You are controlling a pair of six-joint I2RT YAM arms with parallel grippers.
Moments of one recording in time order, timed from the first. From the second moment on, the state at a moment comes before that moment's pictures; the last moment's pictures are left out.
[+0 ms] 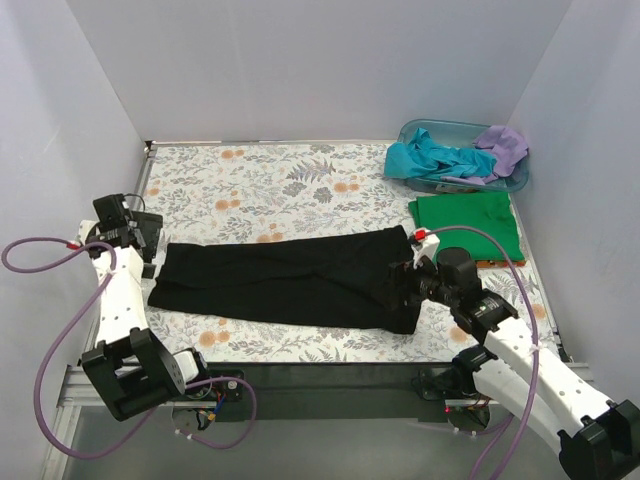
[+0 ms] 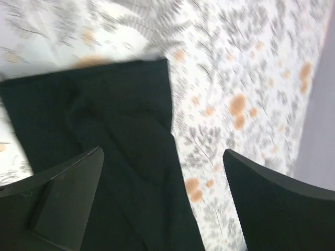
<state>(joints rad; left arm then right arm) 0.40 1.20 1.01 -0.76 -0.14 -1.07 0.53 0.71 0.44 -0.29 -0.32 0.31</state>
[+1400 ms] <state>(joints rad) -0.14 0.88 0.27 -0.26 0.28 -1.20 0.39 2.62 2.30 -0.38 -0.44 0.13</state>
